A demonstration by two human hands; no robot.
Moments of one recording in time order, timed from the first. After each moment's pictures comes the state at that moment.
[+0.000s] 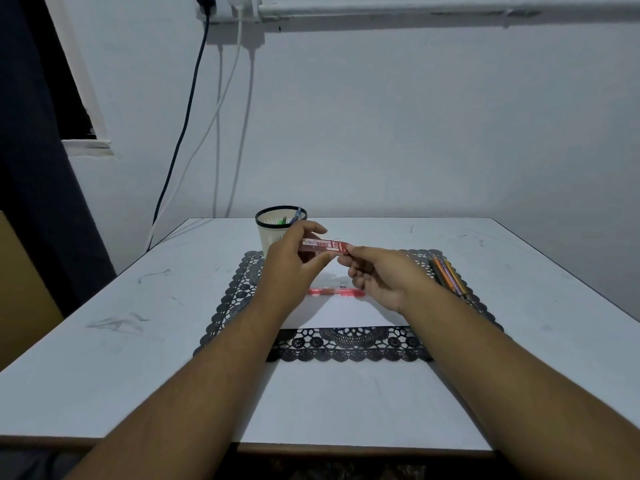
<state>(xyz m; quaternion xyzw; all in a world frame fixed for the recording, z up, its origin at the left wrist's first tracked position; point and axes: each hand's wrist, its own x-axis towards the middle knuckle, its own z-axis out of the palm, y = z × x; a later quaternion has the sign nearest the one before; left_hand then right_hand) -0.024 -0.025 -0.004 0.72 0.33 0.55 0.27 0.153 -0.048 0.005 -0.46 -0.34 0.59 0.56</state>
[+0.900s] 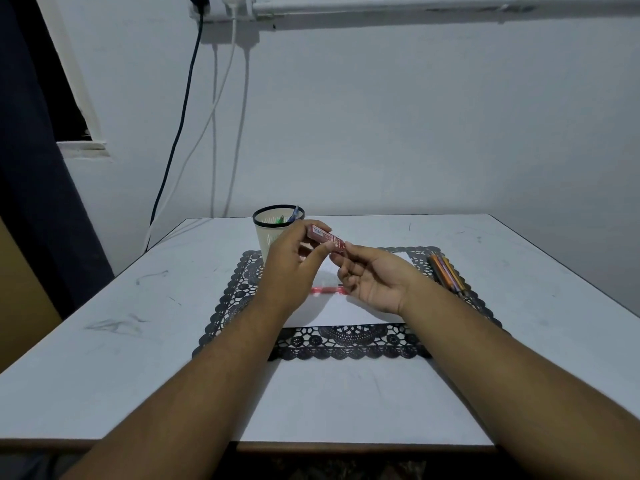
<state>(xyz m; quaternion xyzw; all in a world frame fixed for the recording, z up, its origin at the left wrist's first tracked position) -0.018 -0.033 0.003 0.73 0.29 0.56 0.24 0.150 -0.051 0.006 -0.39 -0.28 0.69 0.54</state>
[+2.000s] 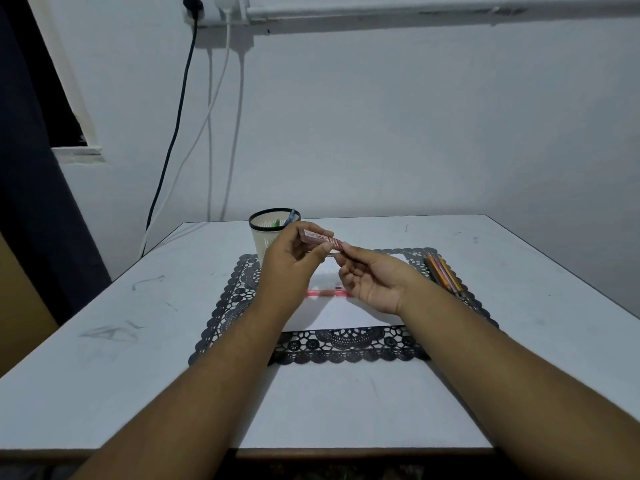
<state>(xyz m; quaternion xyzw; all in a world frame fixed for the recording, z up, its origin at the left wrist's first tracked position) -0.011 -0.033 0.003 0.65 0.26 0.60 0.39 0.153 -0.052 0.008 -0.38 -0.26 0.69 0.56</state>
